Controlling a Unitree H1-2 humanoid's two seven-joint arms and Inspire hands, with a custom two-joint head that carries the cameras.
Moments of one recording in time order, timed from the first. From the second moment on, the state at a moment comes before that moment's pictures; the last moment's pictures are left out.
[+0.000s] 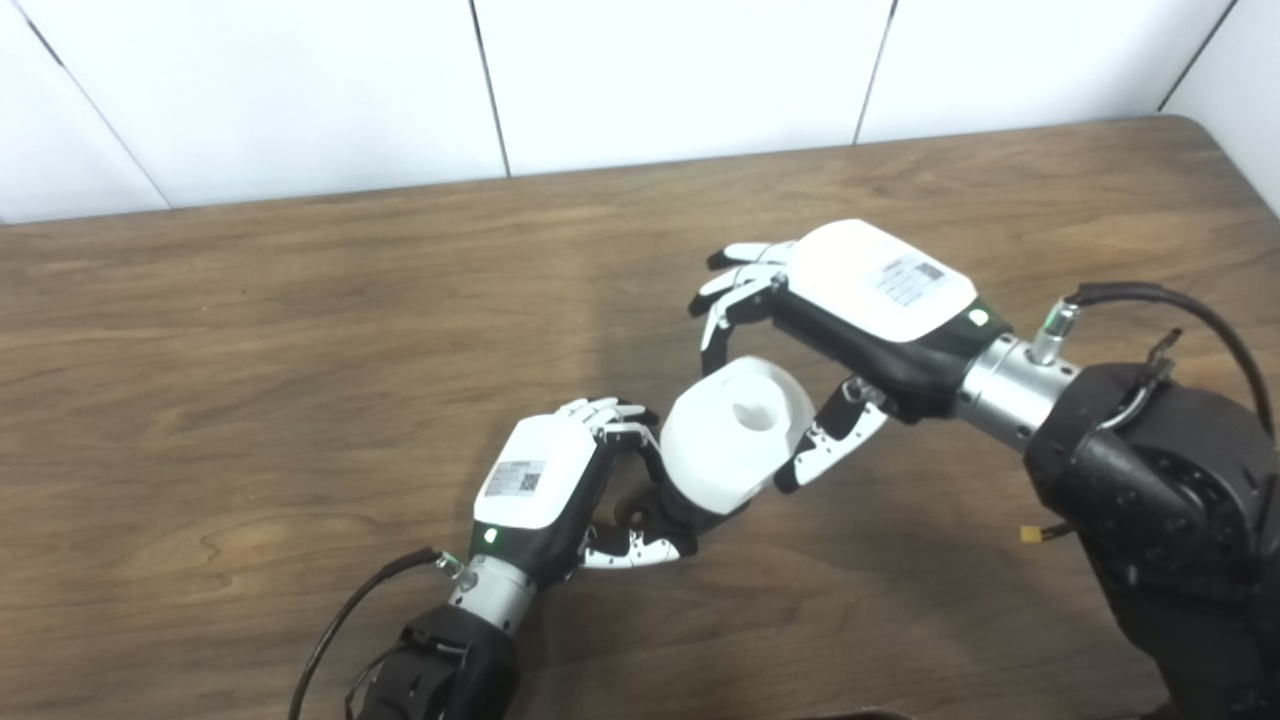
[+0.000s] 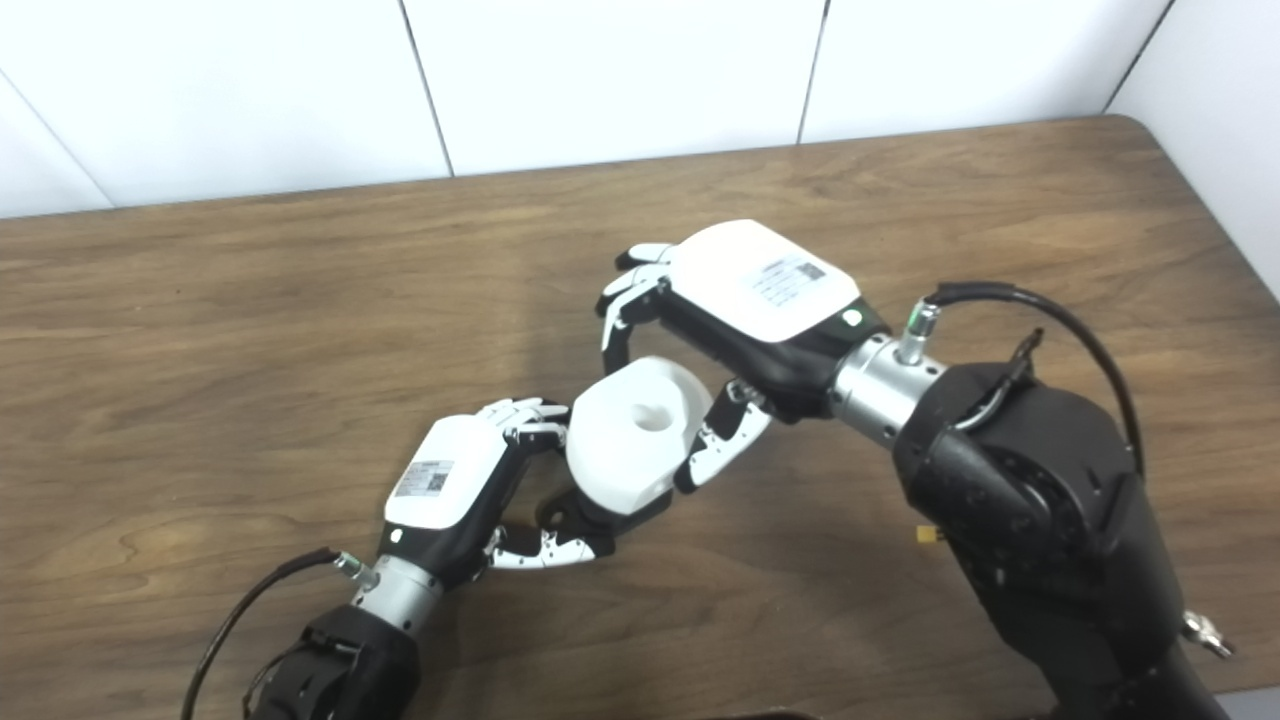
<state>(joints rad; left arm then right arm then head) 0.05 0.12 -0.46 -0.27 0.98 0.06 -0.17 -0.32 -0.41 0.24 -0.86 -0.83 0.31 0.93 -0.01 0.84</state>
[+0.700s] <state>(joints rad) 0.05 0.12 -0.47 -0.27 0.98 0.06 -0.17 -0.27 -0.34 0.27 -0.79 -0.89 0.24 0.94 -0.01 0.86</state>
